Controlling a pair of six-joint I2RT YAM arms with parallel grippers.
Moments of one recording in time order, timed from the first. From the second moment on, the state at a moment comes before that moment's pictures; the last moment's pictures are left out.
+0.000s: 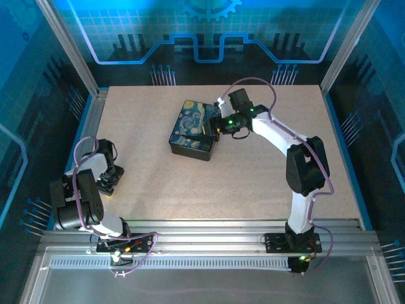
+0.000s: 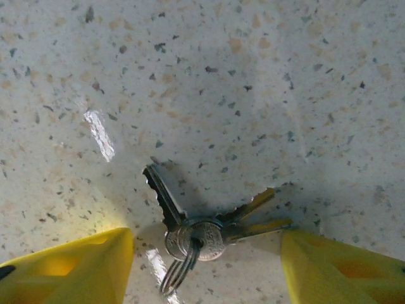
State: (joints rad) left arm 0.32 1.49 0.74 -0.69 -0.17 -1.00; right arm 0.43 1.92 1.56 -0.57 -0.53 0.24
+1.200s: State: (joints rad) left arm 0.06 1.53 0.97 -0.75 -0.06 -0.79; right arm 0.43 1.72 1.27 -0.49 -0.47 0.28
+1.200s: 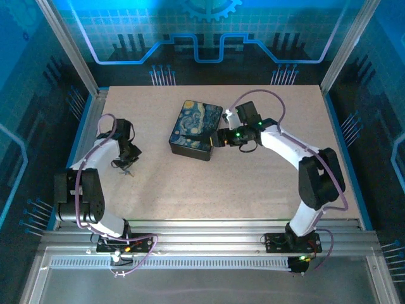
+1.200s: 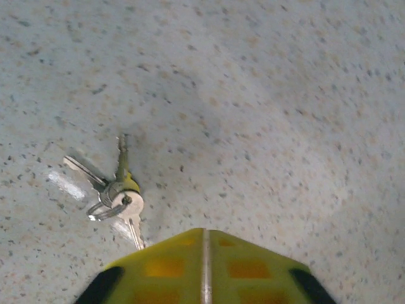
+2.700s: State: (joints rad) left arm 0.14 1.63 0.93 -0.74 -0.03 -0.68; right arm 0.43 1.69 1.19 -0.45 -0.50 0.29
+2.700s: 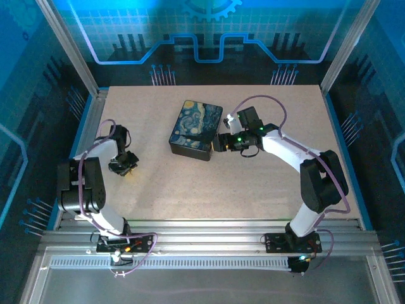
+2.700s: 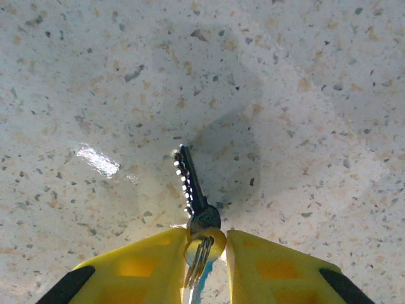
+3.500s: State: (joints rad) left arm 0.13 1.63 0.93 -0.72 -0.04 -0.66; right arm 0.43 1.69 1.18 -0.43 -0.50 0.29
